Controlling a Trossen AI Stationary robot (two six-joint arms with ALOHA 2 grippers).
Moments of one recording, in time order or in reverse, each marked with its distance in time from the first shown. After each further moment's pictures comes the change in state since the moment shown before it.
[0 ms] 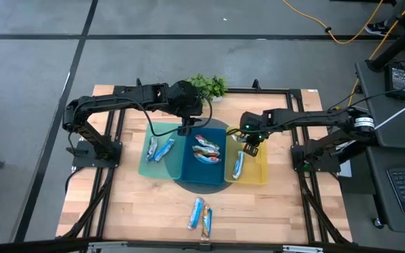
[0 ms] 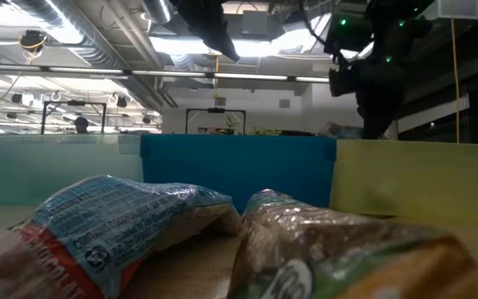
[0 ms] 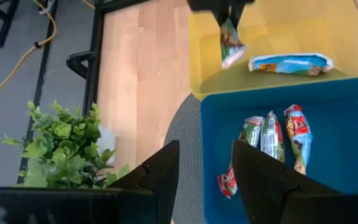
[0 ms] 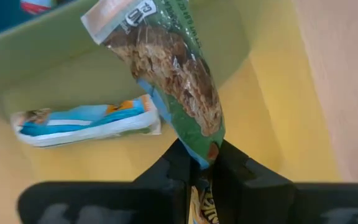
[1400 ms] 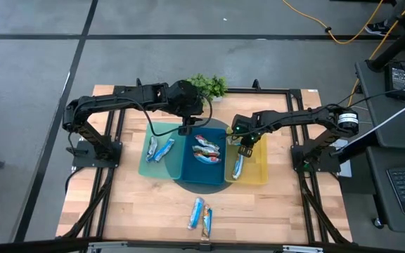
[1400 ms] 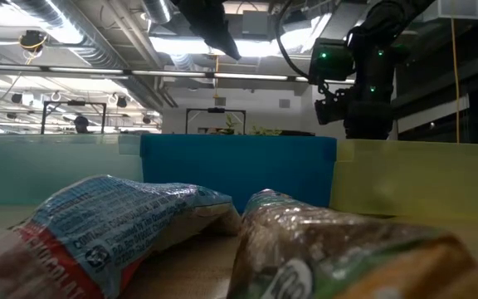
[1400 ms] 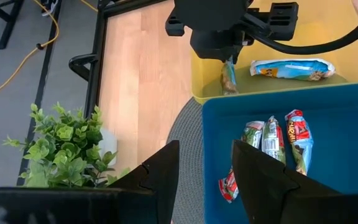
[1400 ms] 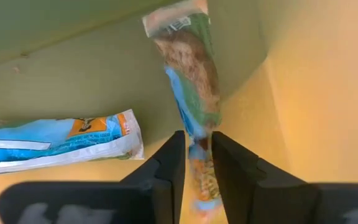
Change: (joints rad) left arm 0.000 0.000 0.000 0.016 0.000 -0.010; right arm -0.026 0.186 0.000 0.094 -0.007 -0.073
